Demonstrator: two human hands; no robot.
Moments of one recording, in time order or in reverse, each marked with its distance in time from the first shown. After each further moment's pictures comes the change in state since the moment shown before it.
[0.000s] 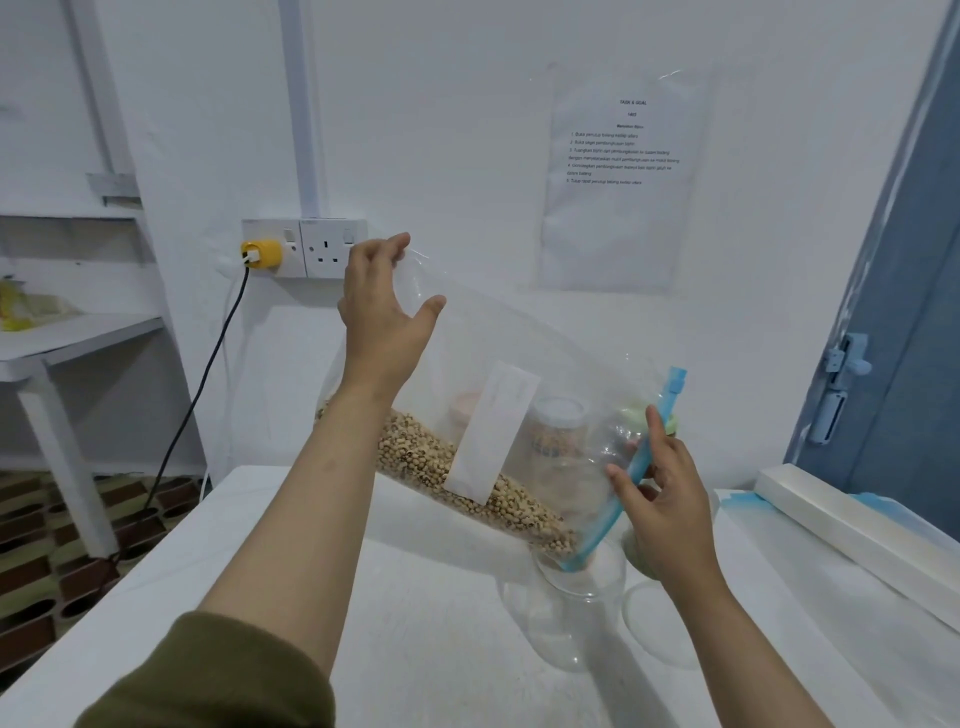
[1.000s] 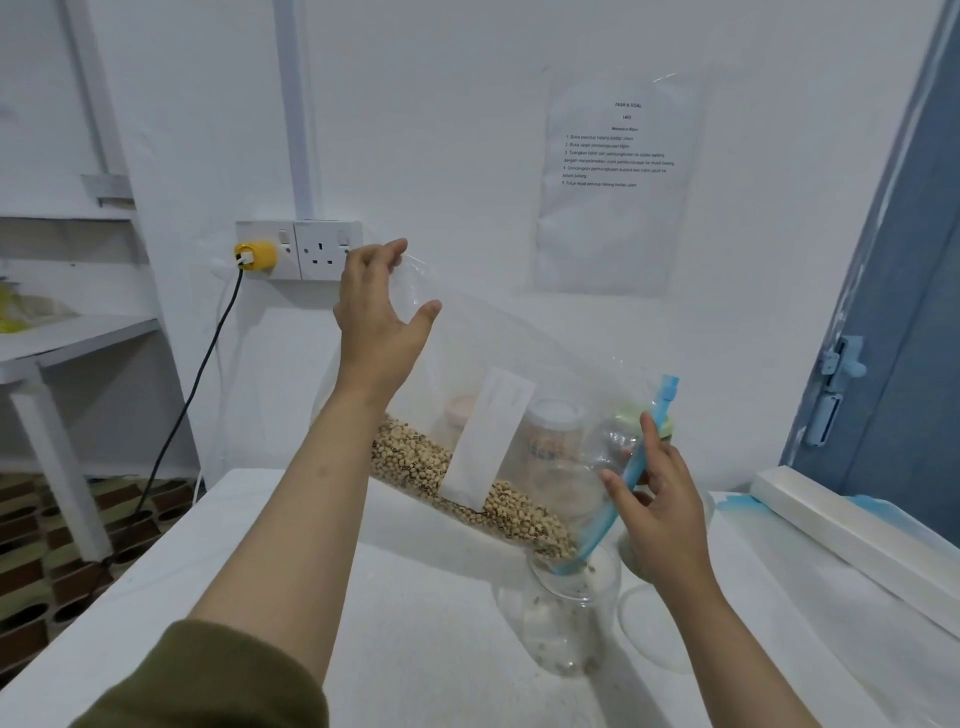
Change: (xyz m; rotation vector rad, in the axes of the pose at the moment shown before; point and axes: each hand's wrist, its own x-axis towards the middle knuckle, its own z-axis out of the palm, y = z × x) left_hand -0.001 -0.003 0.002 0.010 0.000 0.024; right_hand -0.002 0.003 0.000 0.016 -0.008 0.011
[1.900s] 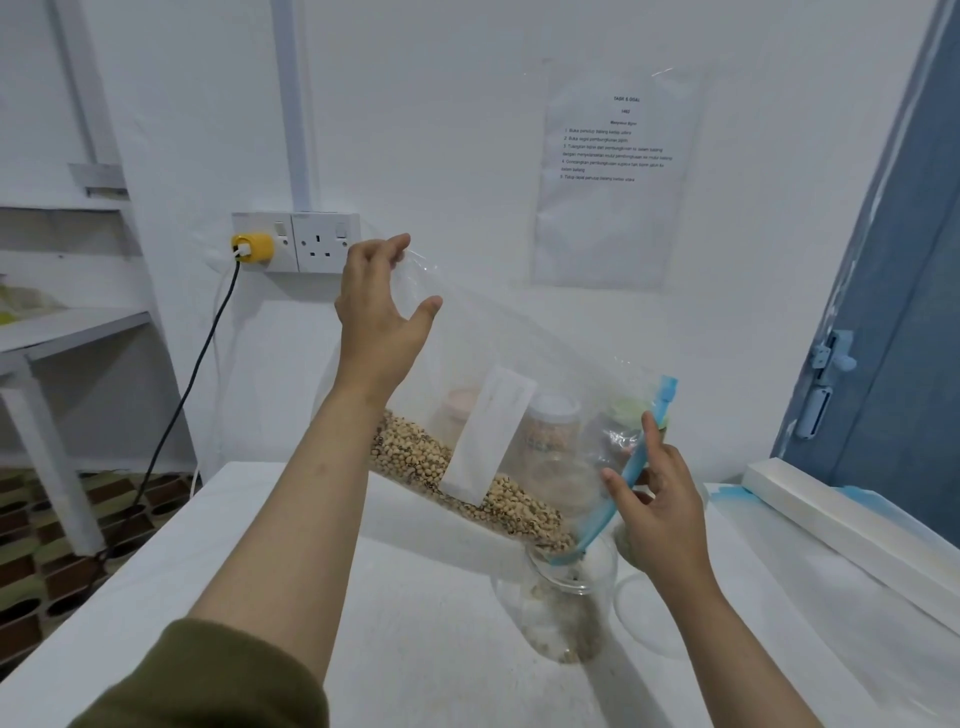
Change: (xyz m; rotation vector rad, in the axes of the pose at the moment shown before) left_hand -0.004 0.003 -0.003 -0.008 -0.016 0.018; right_hand -0.007 0.000 -0.002 -0.045 0.029 0.012
